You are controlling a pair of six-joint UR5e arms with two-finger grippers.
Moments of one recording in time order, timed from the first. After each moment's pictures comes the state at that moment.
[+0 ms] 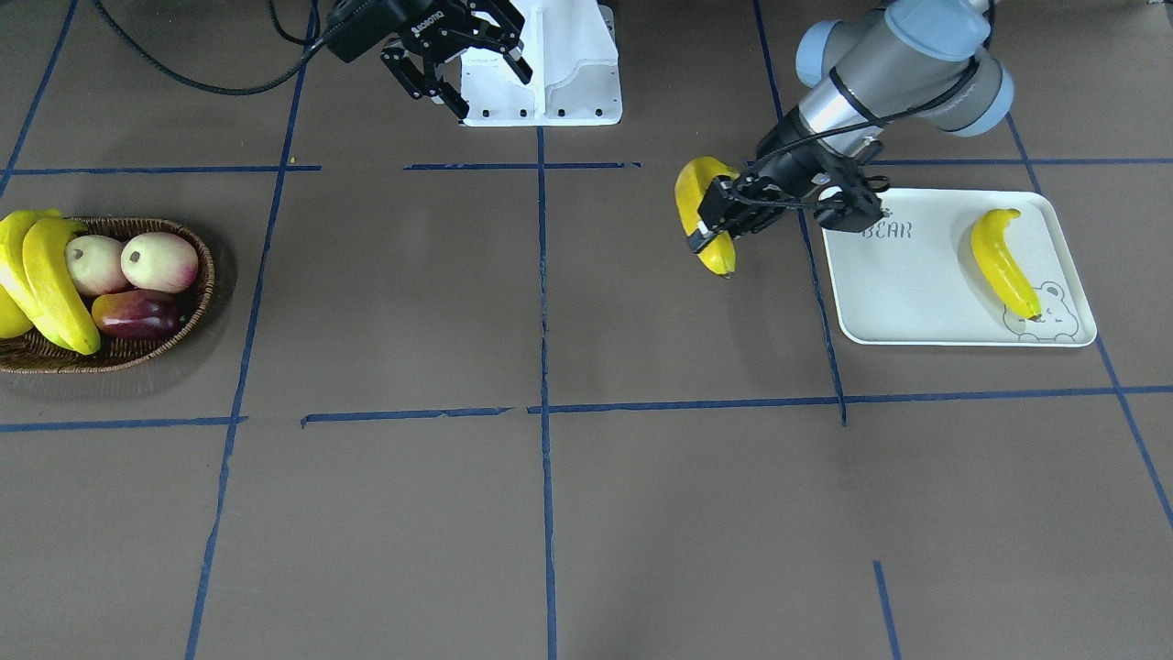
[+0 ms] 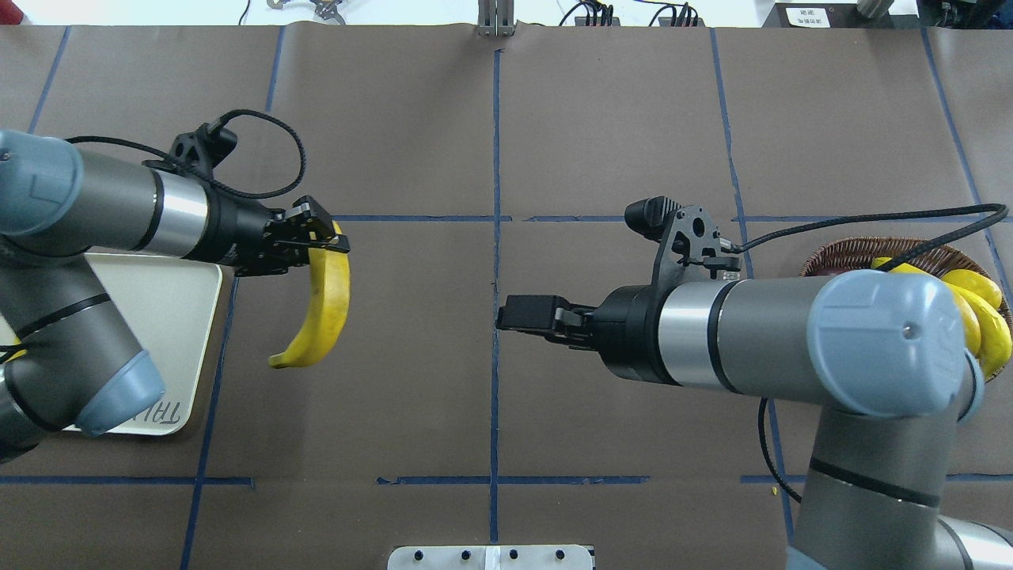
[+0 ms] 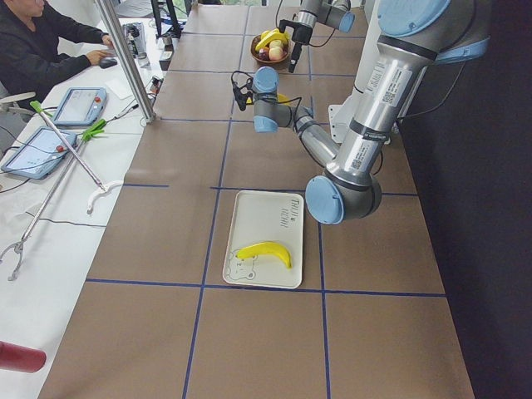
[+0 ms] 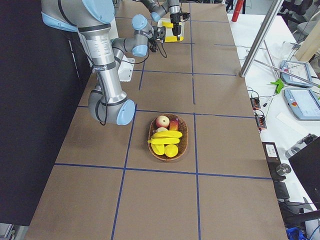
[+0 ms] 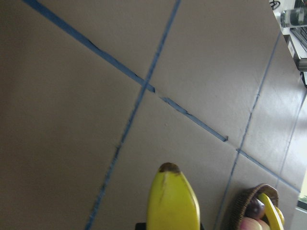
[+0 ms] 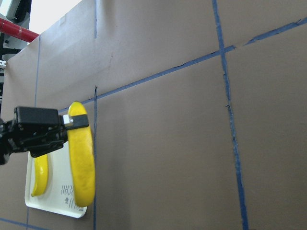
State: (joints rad) left arm -0.75 -1.78 -1.87 -2.31 -2.07 -1.60; right arm 0.44 -1.21 2.21 -1.18 1.74 1.56
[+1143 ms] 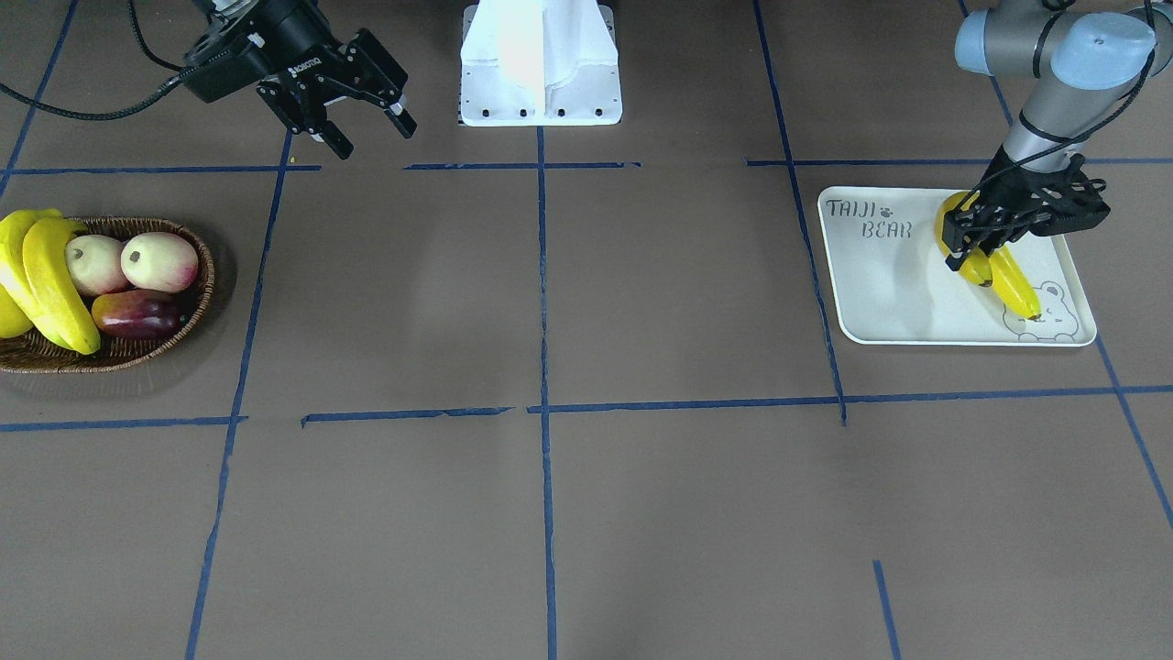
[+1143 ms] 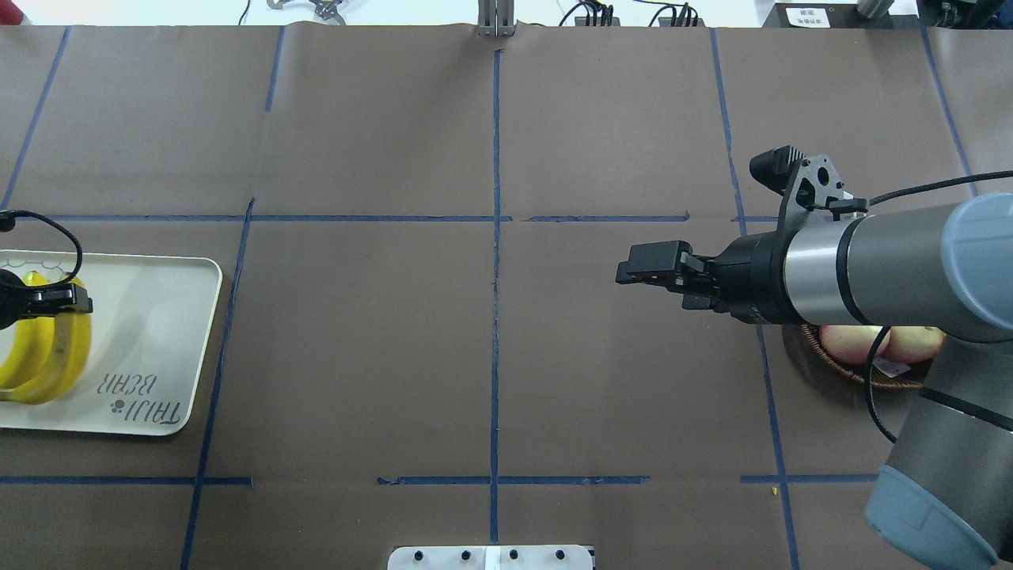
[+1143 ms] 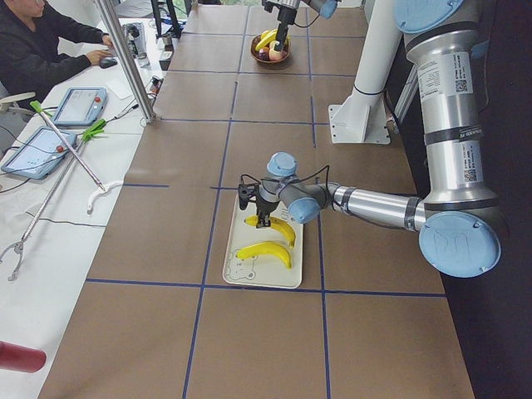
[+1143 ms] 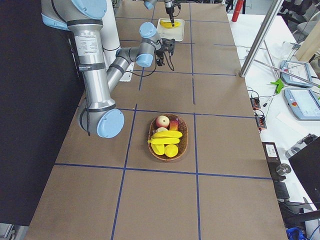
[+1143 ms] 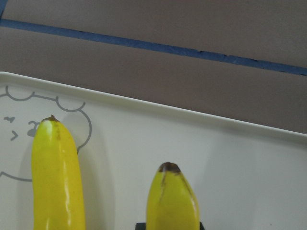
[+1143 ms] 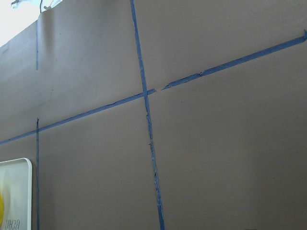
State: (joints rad) left arm -0.84 -1.37 -1.81 -2.28 -1.90 -1.14; right arm 0.59 -1.37 2.23 -1.17 1.86 1.53
